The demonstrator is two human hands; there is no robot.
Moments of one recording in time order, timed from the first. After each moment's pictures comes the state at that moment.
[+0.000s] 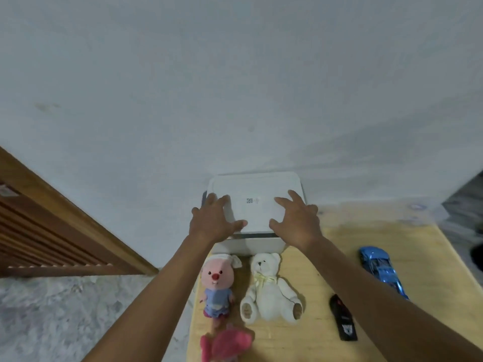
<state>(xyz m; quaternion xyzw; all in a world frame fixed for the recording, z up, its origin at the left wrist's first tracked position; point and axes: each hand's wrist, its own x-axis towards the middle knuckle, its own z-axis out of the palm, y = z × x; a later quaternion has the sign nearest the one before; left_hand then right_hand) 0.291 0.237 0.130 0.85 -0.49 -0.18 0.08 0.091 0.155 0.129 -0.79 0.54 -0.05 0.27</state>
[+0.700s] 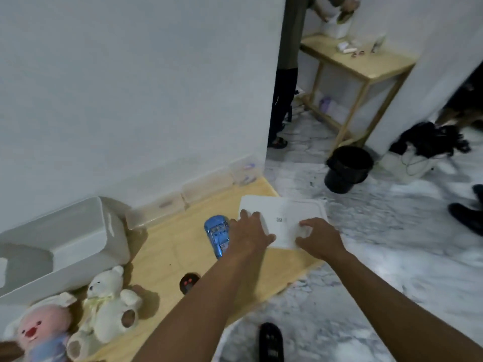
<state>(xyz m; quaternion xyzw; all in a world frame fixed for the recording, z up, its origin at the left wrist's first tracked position) -0.189 0.122 0.048 0.68 -0.68 -0.28 -0.05 -0.387 0.148 0.042 -0.55 0.76 -0.05 0.34</state>
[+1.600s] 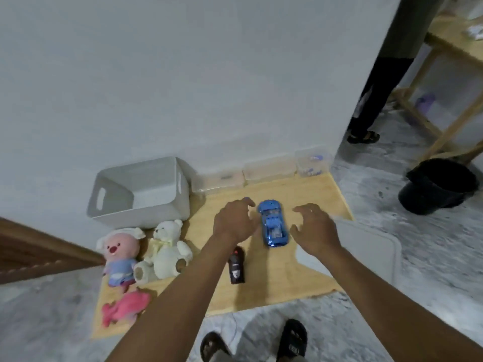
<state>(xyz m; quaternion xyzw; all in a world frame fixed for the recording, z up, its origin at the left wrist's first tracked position) -0.056 0.173 0.074 0.78 -0.57 -0.24 0.07 -0.265 0.132 0.032 -0.75 0.61 -0.06 0.25</state>
